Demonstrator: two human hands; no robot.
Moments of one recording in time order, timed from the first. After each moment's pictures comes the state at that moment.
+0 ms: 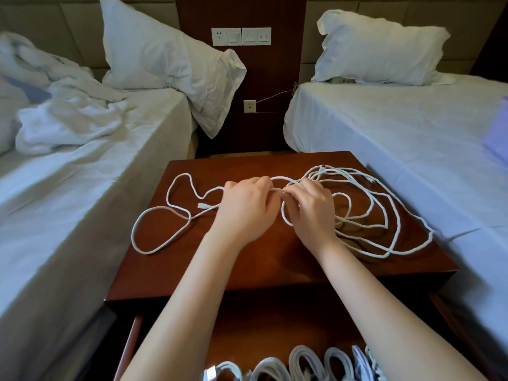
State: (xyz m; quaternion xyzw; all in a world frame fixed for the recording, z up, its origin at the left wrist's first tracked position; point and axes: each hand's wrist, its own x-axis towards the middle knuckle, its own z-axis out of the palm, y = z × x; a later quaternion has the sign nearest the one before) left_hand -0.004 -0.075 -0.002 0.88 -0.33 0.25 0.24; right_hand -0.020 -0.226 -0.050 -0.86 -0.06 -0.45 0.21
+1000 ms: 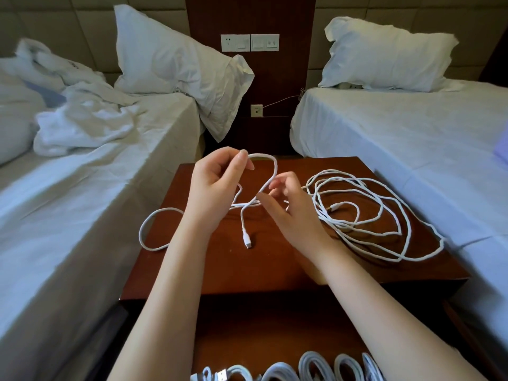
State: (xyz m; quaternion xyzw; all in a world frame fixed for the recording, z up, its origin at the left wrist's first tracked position) left_hand -0.017 -0.025 0.047 0.71 -0.28 0.20 0.61; right_hand -0.038 -0.173 -0.009 -0.83 -0.10 -0.24 0.48
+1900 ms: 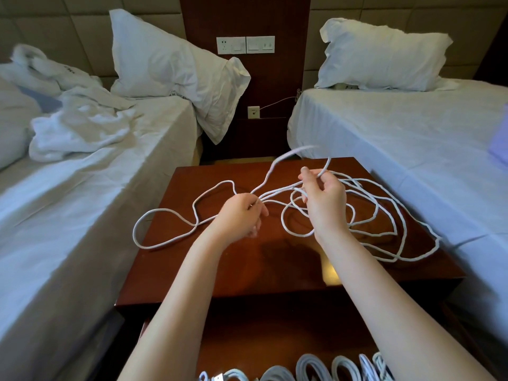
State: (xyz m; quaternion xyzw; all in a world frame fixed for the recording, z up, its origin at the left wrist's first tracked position) left_hand -0.001 -0.053 0.009 0.87 -0.19 -0.09 0.45; right_hand -0.032 -0.206 0.002 -0.71 0.13 -0.33 0.60
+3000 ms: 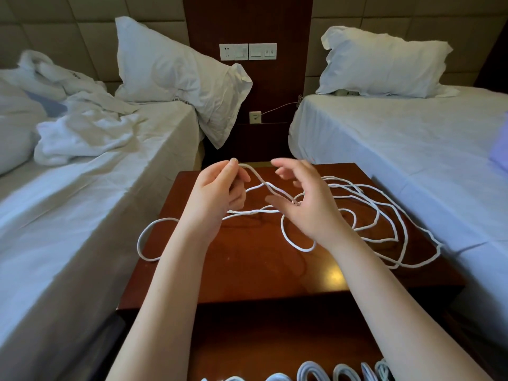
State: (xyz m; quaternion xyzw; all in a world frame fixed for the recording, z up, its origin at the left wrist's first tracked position) left_hand -0.015 -0.029 0.051 0.65 -0.22 0.00 0.73; right_hand -0.045 -0.200 0.020 -0.84 -0.15 -0.31 0.42
